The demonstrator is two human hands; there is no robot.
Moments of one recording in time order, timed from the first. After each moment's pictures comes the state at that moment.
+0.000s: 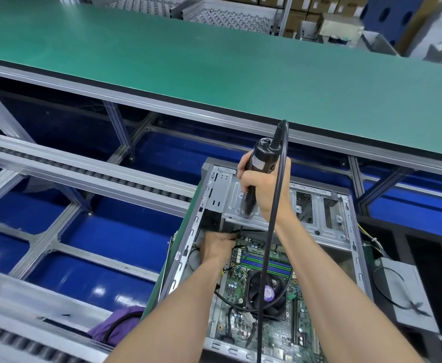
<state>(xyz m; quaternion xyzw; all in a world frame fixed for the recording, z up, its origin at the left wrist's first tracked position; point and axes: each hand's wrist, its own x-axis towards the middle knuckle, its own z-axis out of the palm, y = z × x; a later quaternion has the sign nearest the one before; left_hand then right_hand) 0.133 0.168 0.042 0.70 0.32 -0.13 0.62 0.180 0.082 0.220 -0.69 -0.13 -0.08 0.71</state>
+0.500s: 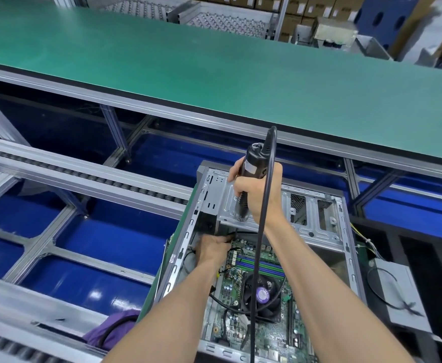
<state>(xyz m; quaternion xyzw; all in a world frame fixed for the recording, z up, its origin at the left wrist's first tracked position) 0.131 0.169 0.049 0.73 0.31 -0.14 0.60 0.177 0.084 0.219 -0.70 -0.14 -0.09 0.69</state>
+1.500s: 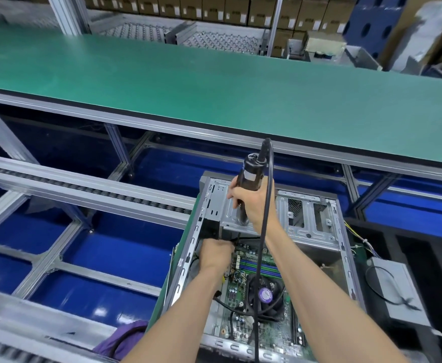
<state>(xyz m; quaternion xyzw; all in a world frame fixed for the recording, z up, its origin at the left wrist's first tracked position) 0.113 0.173 0.090 0.72 0.29 -0.13 0.62 0.172 0.084 0.209 -0.71 -0.08 -0.06 0.69</state>
